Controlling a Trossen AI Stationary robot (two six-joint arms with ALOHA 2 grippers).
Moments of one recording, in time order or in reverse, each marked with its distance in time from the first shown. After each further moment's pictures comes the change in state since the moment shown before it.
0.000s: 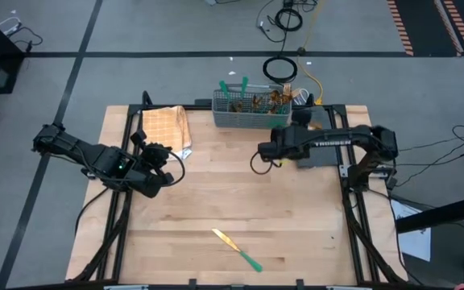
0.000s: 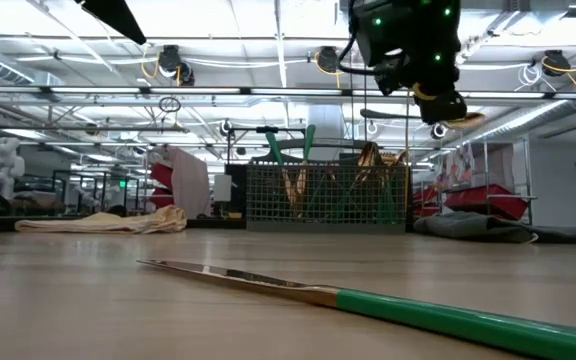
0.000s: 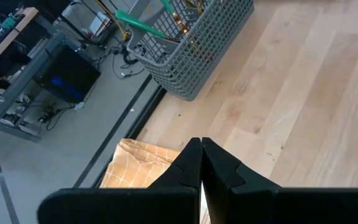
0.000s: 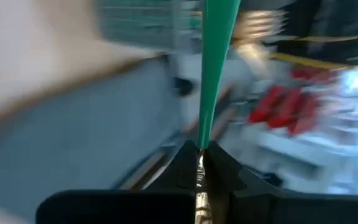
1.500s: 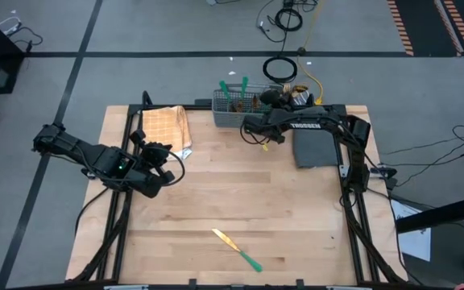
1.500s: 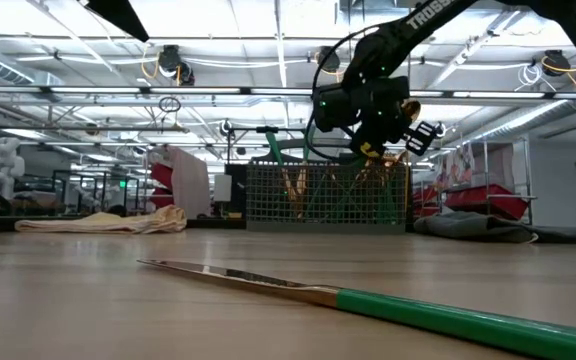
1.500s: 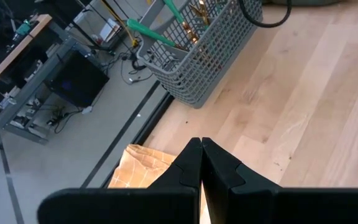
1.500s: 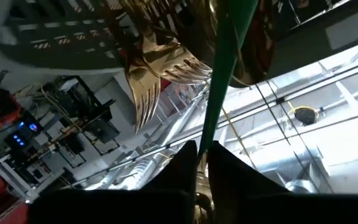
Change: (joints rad) left arm 0.000 0.002 0.000 0.008 -0.047 -0.007; right arm -0.284 0.263 0.040 0.491 0.589 -1.205
